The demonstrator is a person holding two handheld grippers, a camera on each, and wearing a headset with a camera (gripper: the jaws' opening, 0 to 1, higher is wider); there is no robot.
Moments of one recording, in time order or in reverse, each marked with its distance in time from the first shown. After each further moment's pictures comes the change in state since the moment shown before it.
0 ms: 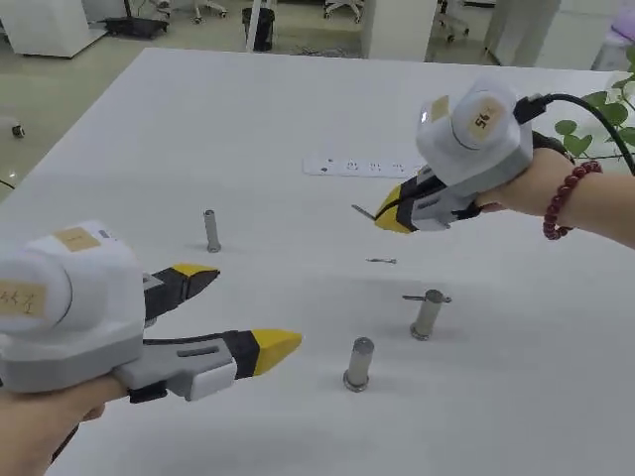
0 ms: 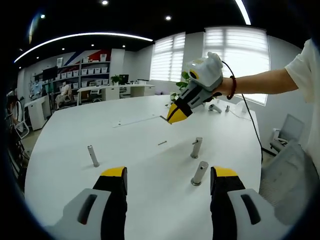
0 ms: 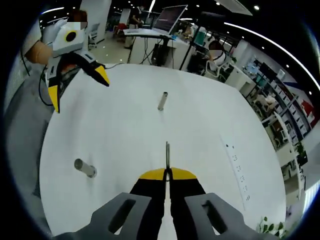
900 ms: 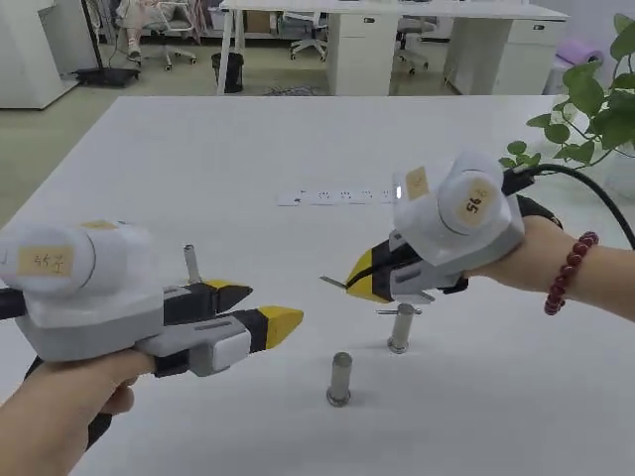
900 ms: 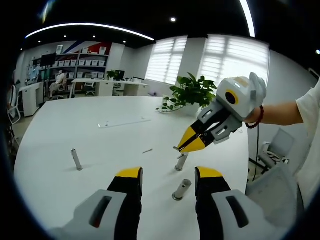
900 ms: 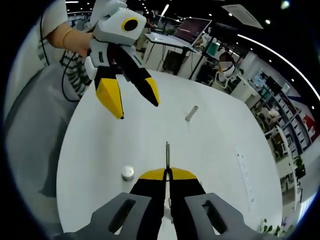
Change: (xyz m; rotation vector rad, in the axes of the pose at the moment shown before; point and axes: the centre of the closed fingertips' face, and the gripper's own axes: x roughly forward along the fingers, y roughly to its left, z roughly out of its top) left arm 0.016 -0.026 0.028 -0.110 -0.003 -0.092; right arm -0.028 0.083 0.015 -0.092 -0.044 0.012
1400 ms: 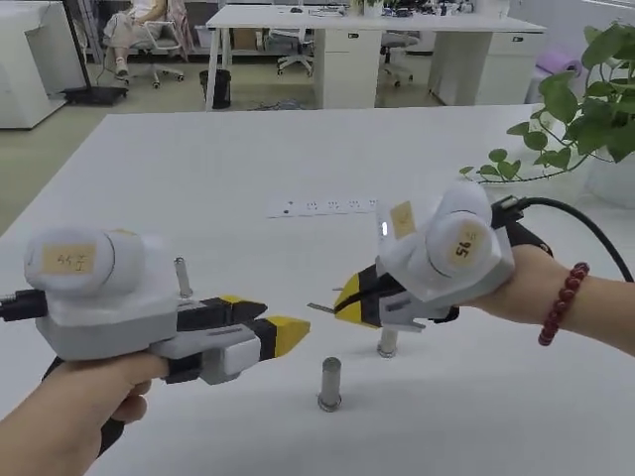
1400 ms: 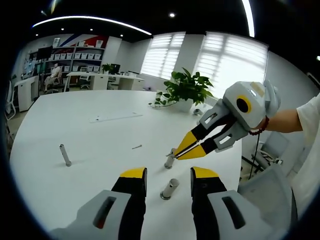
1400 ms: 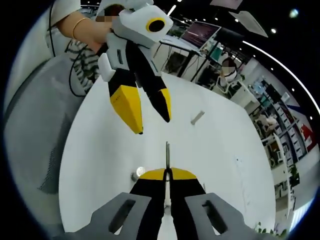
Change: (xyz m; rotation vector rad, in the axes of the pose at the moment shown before) left arm 0.010 -0.022 -0.007 -0.027 0.048 -0.054; right arm -0.006 0.022 0.004 -0.068 -0.002 -0.025
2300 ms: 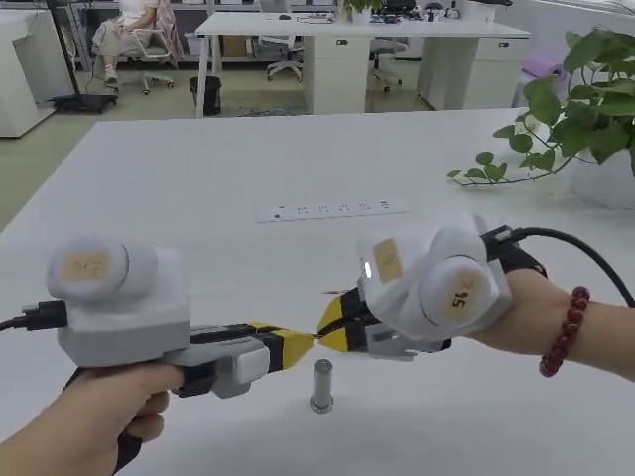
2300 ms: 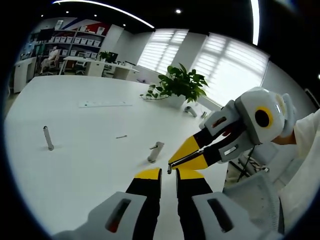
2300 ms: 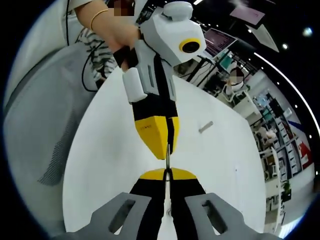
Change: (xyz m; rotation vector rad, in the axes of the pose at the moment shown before) left arm 0.012 -0.023 -0.014 -0.115 0.042 -0.092; right arm -0.006 0.027 0.016 -0.124 0.000 0.001
